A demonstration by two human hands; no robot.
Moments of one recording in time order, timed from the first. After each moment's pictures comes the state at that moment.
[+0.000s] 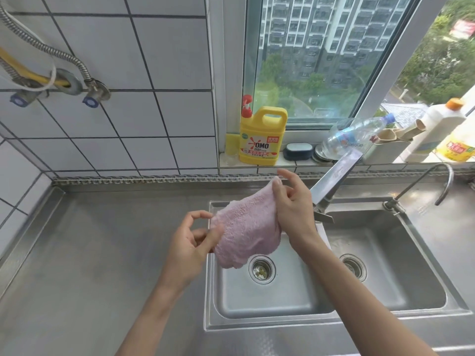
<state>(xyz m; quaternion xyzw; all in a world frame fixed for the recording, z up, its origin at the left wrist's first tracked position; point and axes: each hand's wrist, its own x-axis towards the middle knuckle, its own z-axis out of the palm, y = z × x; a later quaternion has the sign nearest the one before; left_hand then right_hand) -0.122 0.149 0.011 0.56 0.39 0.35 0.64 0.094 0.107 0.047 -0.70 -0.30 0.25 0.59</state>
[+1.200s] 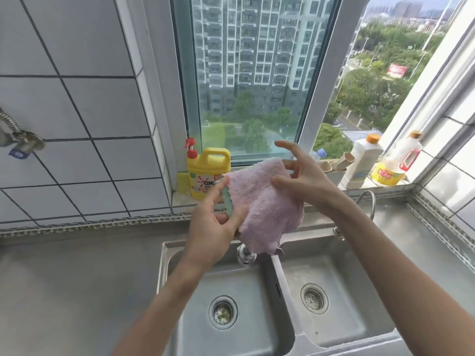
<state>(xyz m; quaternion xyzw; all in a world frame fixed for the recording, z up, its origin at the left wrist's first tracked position) 0.061 0.138 0.096 0.65 0.30 0.38 0.58 0.279 0.072 0.164 -0.65 -0.48 0.30 0.51</state>
